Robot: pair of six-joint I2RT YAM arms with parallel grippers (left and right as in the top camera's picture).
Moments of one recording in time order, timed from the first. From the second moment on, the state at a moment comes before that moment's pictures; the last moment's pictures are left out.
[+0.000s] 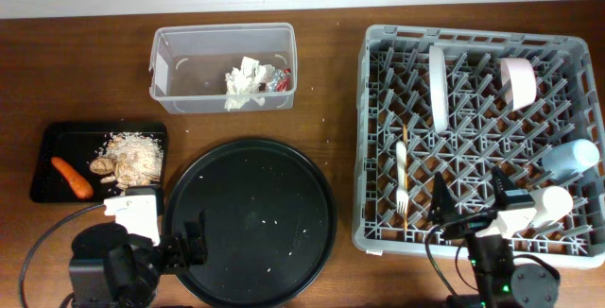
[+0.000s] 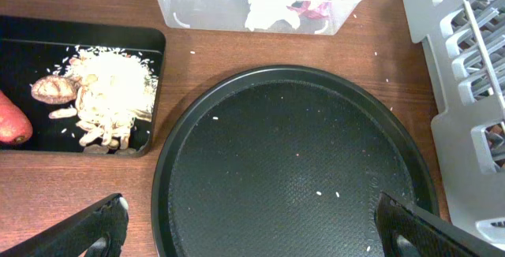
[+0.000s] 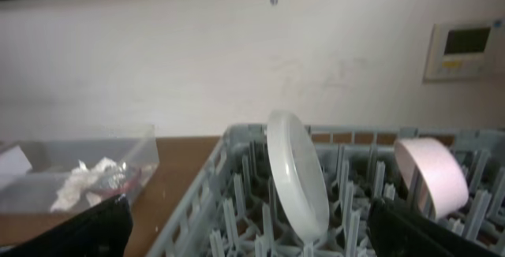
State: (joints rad) left arm -0.02 0.51 0.91 -1.10 0.09 -0.10; right arm -0.01 0.01 0.29 -0.24 -0.11 0.09
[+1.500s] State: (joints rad) left arm -0.02 0.50 0.90 -1.09 0.08 -0.10; right arm -0.01 0.01 0.01 -0.07 -0.07 0.08
